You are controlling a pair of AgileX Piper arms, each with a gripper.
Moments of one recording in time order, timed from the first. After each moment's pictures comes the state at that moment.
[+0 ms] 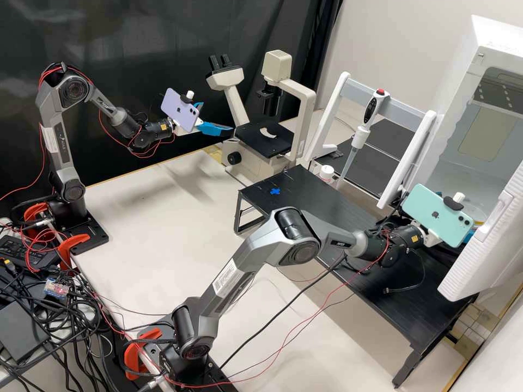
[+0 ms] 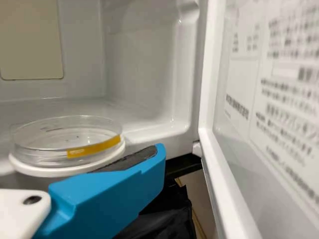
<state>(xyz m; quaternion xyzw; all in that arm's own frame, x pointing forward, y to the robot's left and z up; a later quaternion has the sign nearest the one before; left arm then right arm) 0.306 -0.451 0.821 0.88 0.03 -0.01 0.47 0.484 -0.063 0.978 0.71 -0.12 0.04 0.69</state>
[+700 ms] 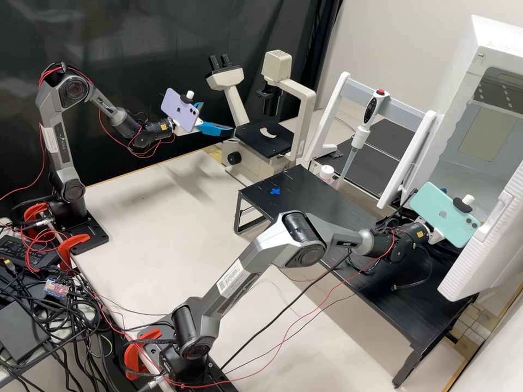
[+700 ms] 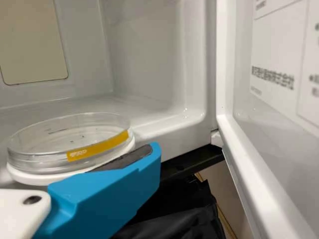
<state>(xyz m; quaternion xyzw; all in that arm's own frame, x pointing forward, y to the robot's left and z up) 0.306 -0.451 0.821 0.88 0.03 -0.01 0.47 0.499 -0.062 0.975 0.74 -0.10 0.03 0.66</state>
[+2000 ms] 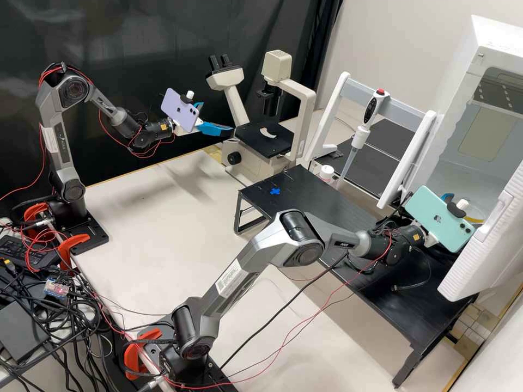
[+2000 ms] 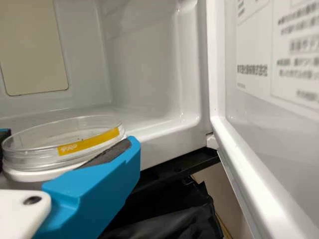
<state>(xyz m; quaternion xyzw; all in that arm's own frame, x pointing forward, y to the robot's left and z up) 0.306 -0.451 0.821 0.88 0.03 -0.01 0.47 0.485 -0.062 0.969 0.74 -0.10 0.02 0.67</state>
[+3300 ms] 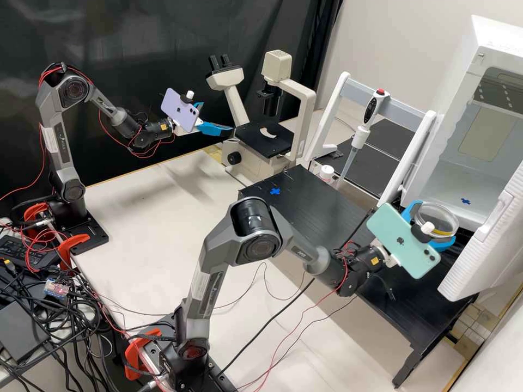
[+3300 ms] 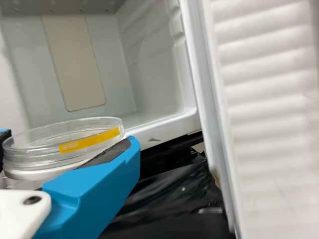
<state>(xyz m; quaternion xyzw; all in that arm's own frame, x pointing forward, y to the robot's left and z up) 0.306 -0.451 0.821 0.88 0.03 -0.01 0.47 0.329 -0.046 0.951 0.77 -0.07 0.10 0.62</state>
